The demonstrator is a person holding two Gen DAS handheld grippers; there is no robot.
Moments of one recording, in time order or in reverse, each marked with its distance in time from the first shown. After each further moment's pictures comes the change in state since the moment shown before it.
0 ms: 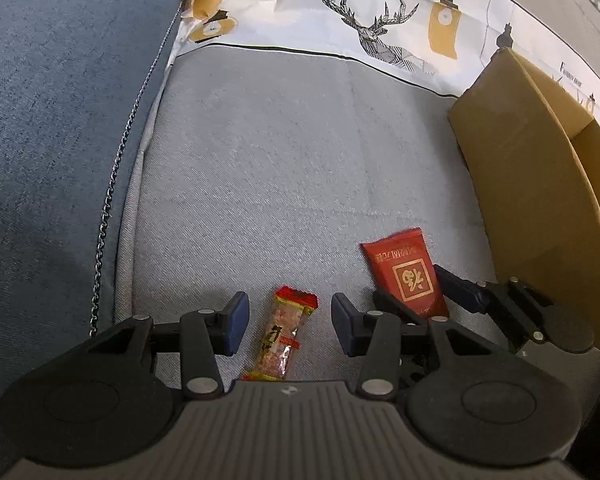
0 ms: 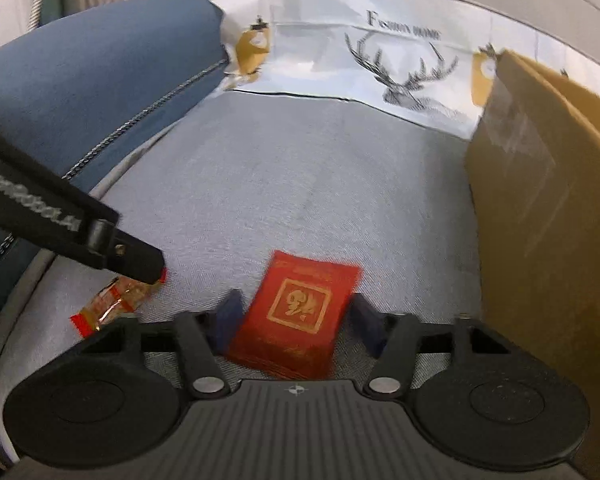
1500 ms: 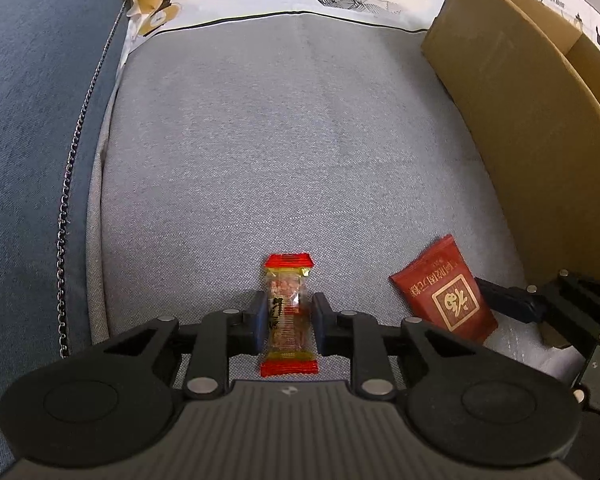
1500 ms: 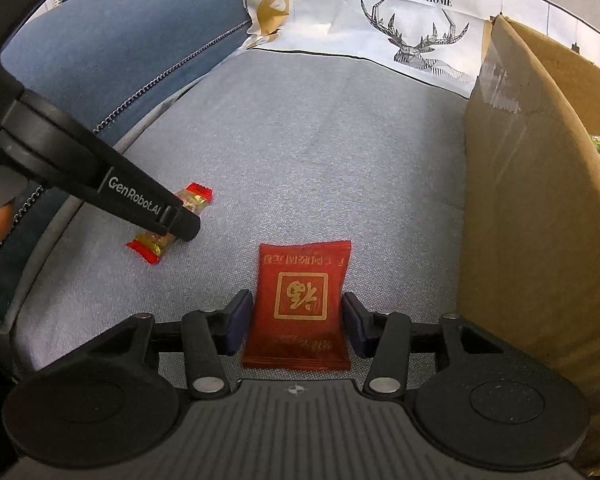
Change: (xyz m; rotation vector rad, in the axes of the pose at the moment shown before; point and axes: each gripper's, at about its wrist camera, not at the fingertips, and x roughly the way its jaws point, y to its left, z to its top) left arm 0.019 -0.038 -0.009 0.187 0.077 0.070; right arm -0.035 -0.015 -0.027 -0.002 0.136 0.059
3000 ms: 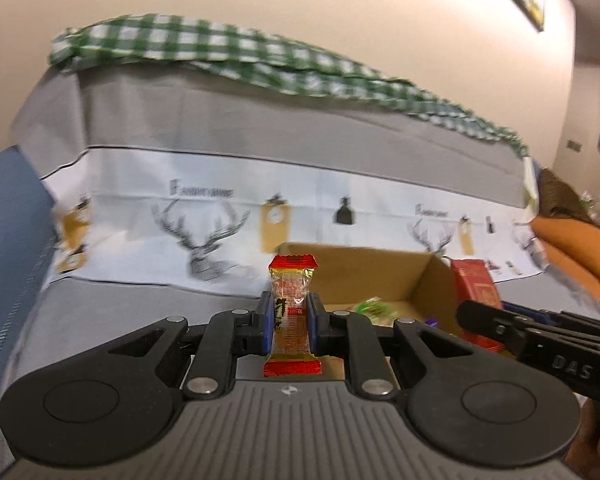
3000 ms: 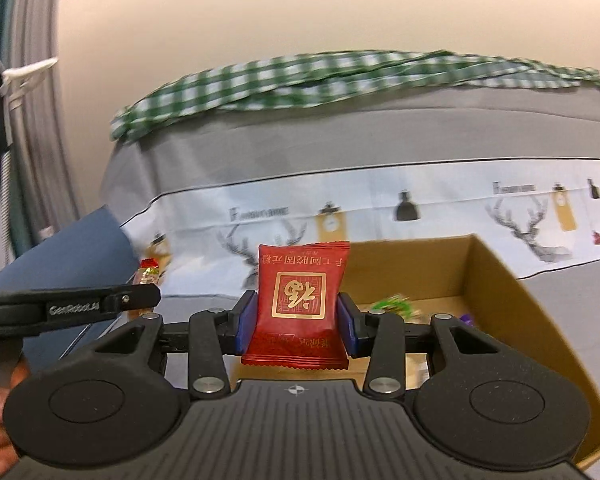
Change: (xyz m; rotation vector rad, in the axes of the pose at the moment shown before) left arm -0.122 -0.127 0.015 -0.057 -0.758 -0.211; right arm -0.169 -0.142 0.008 0.261 -0.586 -0.192
